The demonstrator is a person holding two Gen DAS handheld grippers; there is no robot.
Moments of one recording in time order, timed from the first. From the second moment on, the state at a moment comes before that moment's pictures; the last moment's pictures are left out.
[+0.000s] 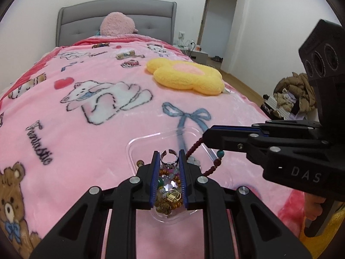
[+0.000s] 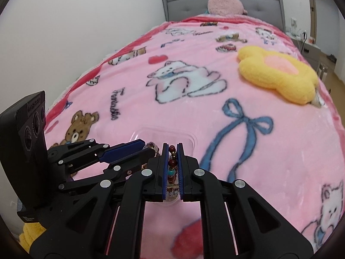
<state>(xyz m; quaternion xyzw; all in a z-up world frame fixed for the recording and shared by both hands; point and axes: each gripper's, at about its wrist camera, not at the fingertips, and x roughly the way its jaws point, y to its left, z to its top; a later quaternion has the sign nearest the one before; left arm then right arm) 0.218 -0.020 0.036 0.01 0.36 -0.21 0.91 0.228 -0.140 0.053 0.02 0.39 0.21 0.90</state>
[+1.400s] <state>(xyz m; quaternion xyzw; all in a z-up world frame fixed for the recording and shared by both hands) 0.199 -0.024 0.034 0.06 0.34 -0.20 0.92 0.221 -0.158 0.054 0.05 0.38 0.22 0.90</state>
